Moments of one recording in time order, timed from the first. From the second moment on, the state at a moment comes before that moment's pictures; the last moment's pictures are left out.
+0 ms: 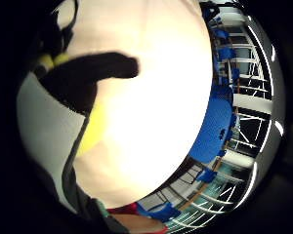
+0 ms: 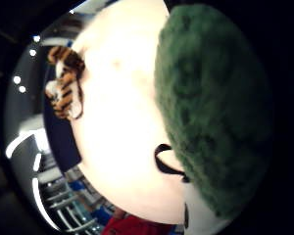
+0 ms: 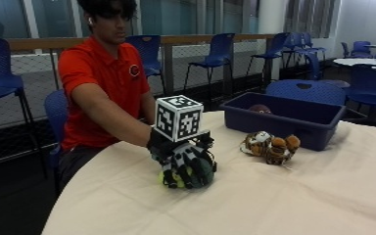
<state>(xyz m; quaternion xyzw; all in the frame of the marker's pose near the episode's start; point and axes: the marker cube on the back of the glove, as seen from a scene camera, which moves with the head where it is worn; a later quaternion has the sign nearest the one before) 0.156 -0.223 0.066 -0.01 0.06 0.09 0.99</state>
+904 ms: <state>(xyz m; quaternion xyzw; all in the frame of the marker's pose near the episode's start) -0.150 -0.243 -0.098 0.09 0.05 -0.10 0.99</state>
